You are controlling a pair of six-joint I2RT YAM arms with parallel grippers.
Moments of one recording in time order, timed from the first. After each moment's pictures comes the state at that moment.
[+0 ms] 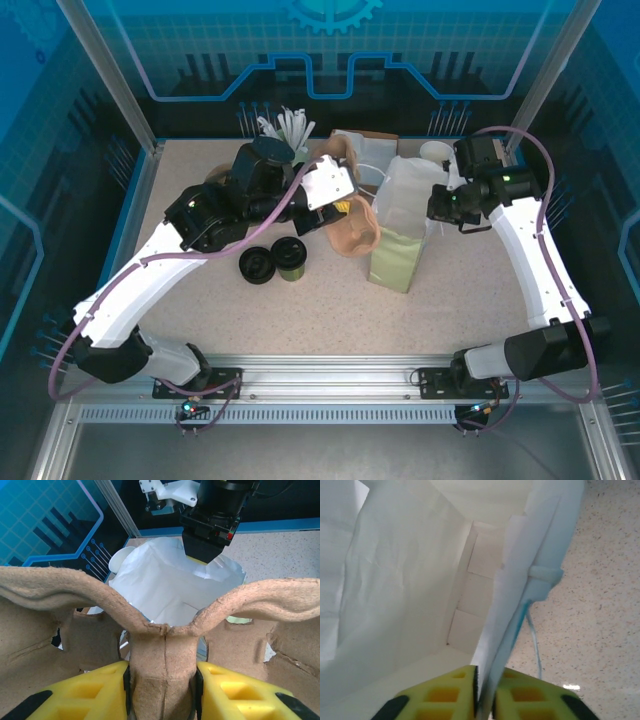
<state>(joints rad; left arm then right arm) -0.82 1.42 1.81 -0.87 0.11 0.46 0.17 1.39 1.57 -1.28 -0.10 0.33</state>
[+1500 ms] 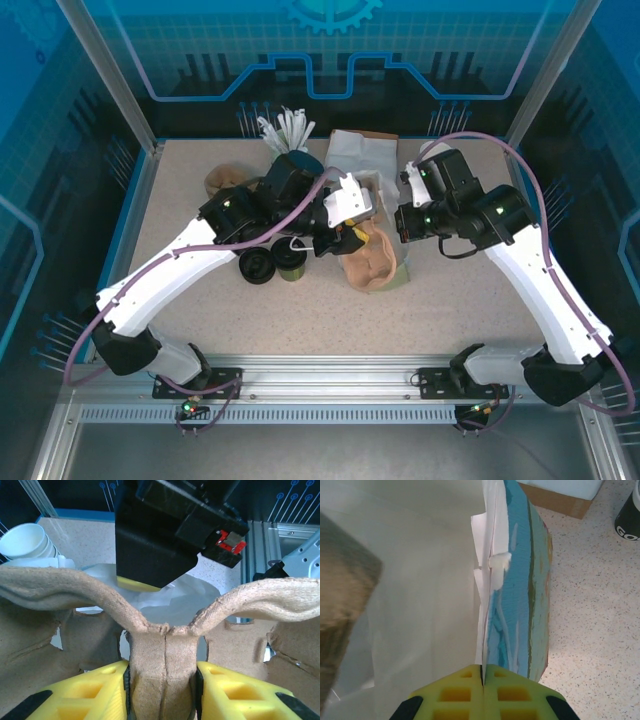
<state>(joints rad) -0.84 1.48 1.72 -0.87 0.36 0.30 0.55 1.27 1.62 -1.28 -0.02 0.30</state>
